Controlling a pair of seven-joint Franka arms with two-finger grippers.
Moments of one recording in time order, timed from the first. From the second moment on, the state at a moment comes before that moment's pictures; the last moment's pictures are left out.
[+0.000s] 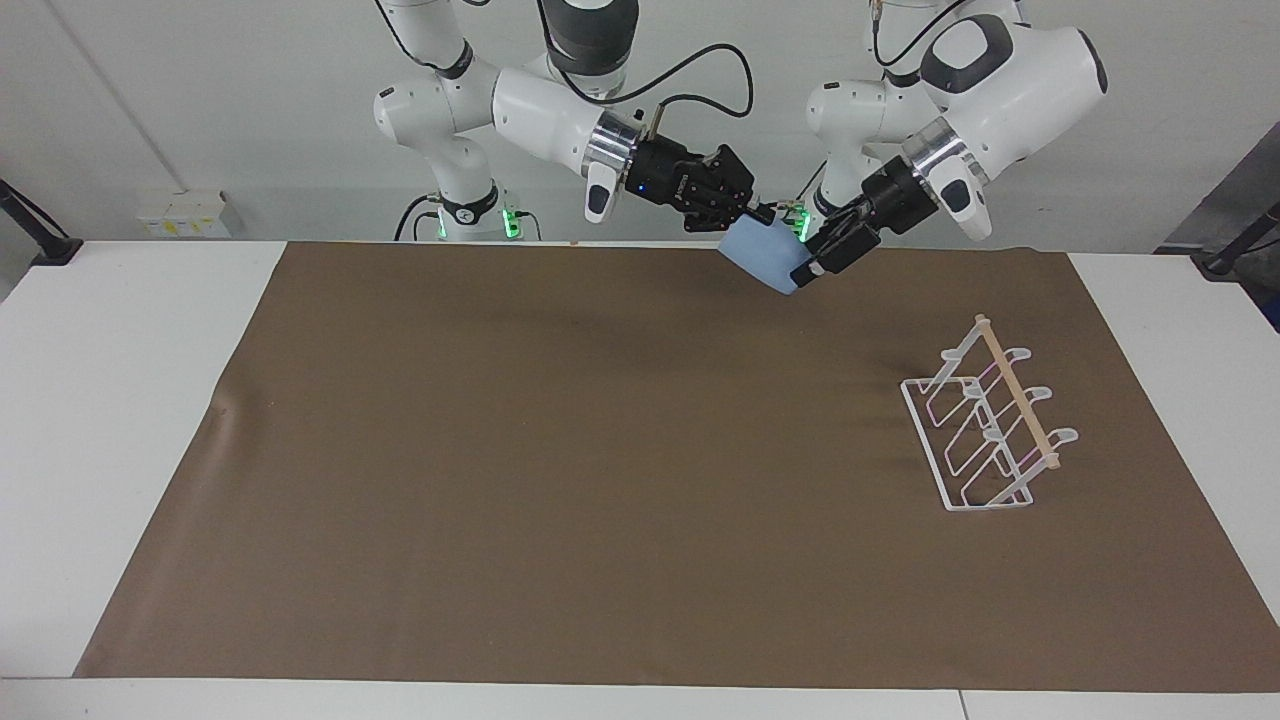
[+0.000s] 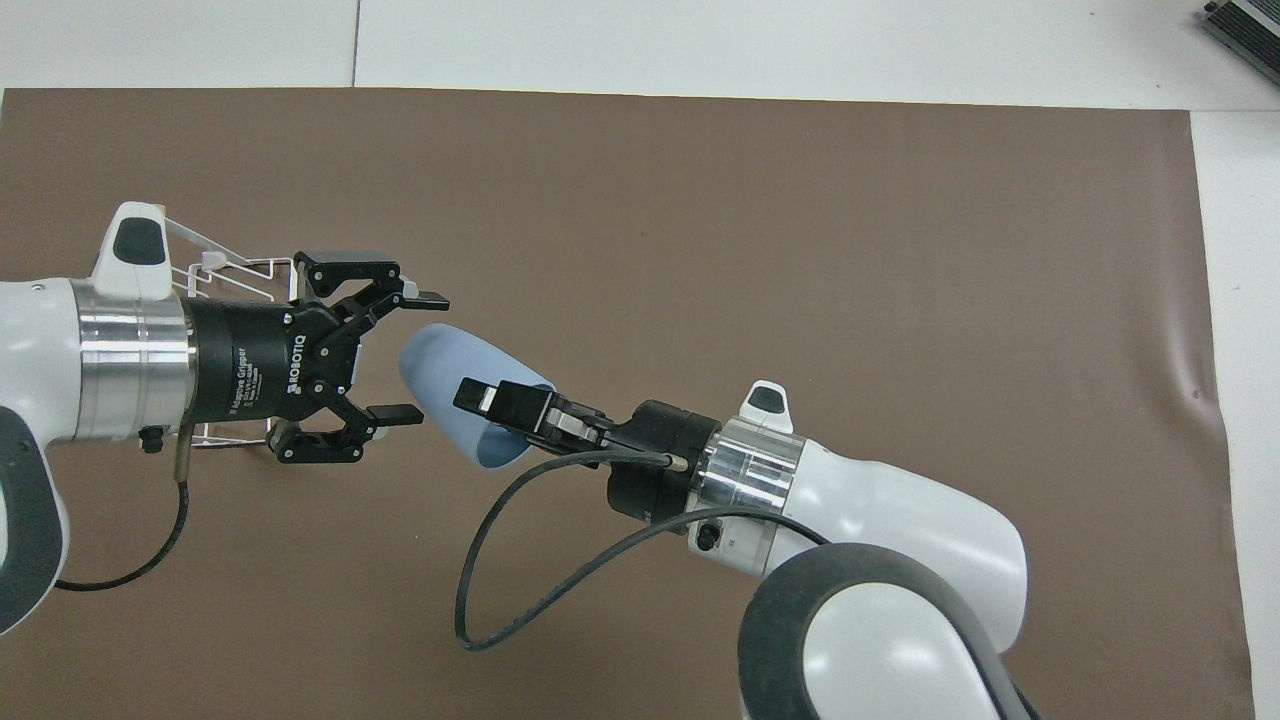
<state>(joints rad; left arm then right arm) -0.14 -0.18 -0.13 -2.00 -0.83 2.01 -0.99 0.46 -0.09 0.24 -2.02 1.75 2.64 -0.26</state>
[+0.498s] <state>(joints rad) -0.17 -0.18 -0.13 -1.99 -0.83 2.02 -0.99 0.46 -0.09 0.24 -2.02 1.75 2.64 -0.26</state>
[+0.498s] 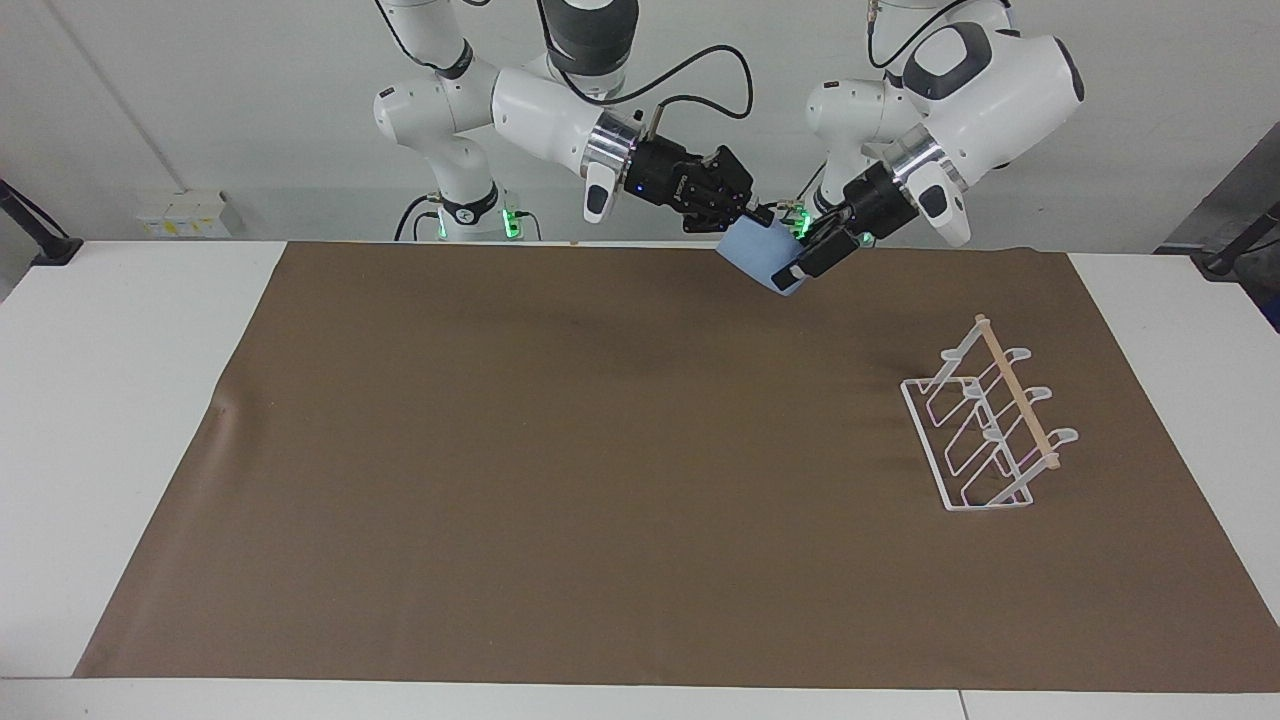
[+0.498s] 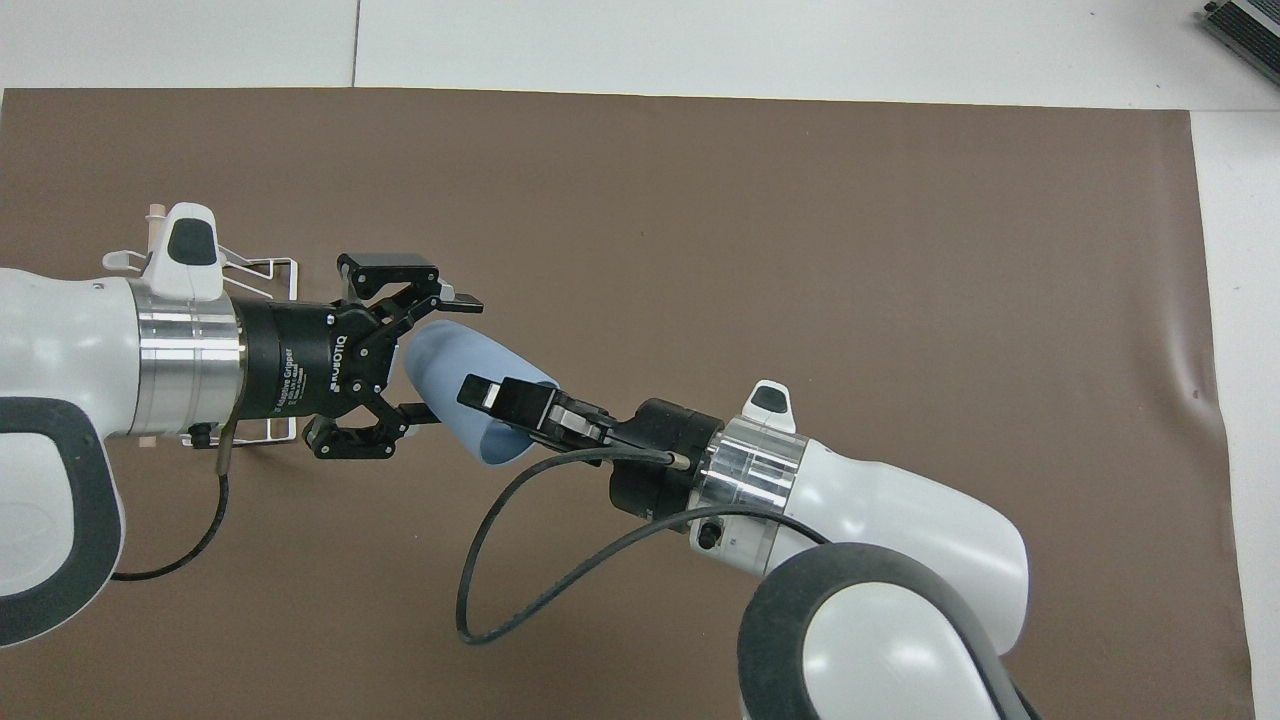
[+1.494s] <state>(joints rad) -0.17 -0.17 -0.12 -2.00 -0.83 2.03 -0.99 0.48 -0.08 0.25 -2.02 1.75 2.71 -0.23</state>
